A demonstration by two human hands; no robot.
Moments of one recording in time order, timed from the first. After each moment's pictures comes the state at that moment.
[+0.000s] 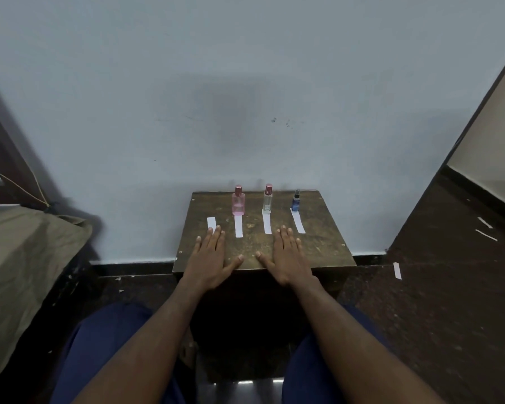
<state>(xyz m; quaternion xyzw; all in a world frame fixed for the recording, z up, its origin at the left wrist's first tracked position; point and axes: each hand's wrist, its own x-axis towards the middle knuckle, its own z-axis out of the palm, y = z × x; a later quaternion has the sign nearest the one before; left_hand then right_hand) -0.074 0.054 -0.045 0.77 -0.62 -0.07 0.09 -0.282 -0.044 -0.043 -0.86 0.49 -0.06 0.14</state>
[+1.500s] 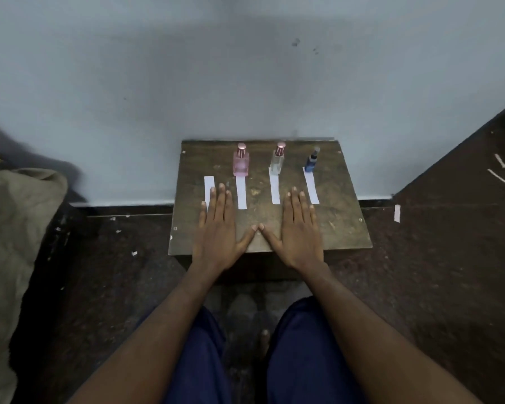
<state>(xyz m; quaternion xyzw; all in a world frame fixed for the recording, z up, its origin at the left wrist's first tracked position) -0.084 0.021 -0.044 0.79 -0.60 -0.06 0.13 -0.271 -0.061 -0.039 -0.86 0.51 -0.05 0.07</state>
